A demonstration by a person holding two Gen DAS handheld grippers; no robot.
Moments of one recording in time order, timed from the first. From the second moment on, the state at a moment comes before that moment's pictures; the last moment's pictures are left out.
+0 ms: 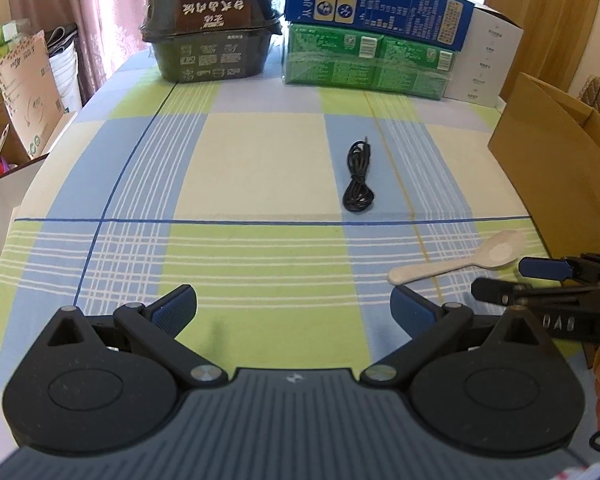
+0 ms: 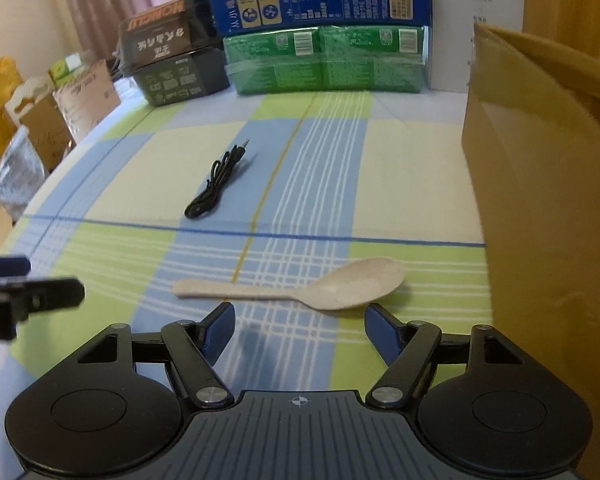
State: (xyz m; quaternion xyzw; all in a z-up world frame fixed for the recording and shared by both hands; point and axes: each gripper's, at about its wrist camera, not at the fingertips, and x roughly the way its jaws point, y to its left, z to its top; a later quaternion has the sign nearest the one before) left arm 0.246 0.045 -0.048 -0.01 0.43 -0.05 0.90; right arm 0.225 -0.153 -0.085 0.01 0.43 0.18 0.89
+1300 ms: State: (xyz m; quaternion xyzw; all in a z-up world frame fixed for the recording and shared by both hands) left arm 0.253 0.050 -0.054 -0.02 0.42 -0.04 0.90; right arm 0.289 -0.126 -0.092 0.02 0.32 0.16 0.93
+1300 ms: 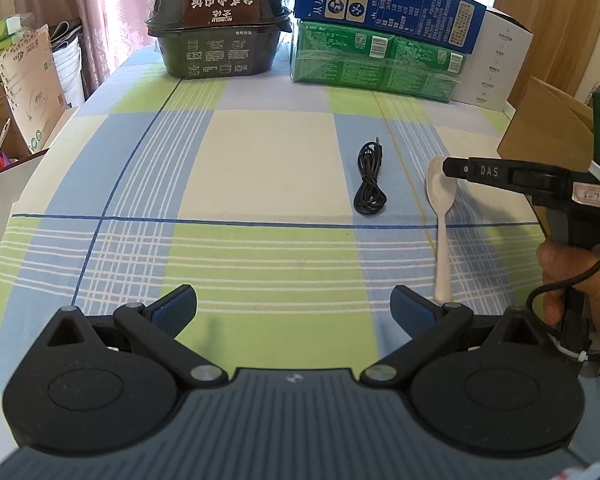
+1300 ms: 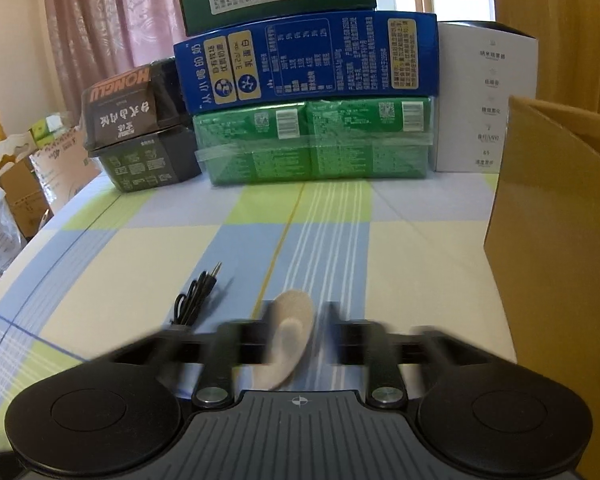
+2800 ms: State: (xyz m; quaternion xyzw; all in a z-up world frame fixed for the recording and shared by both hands) left arm 0.368 -0.021 -0.090 0.05 0.37 -0.14 0.92; right arm 0.280 -0.148 -0.098 0.02 0.35 0.14 0.93
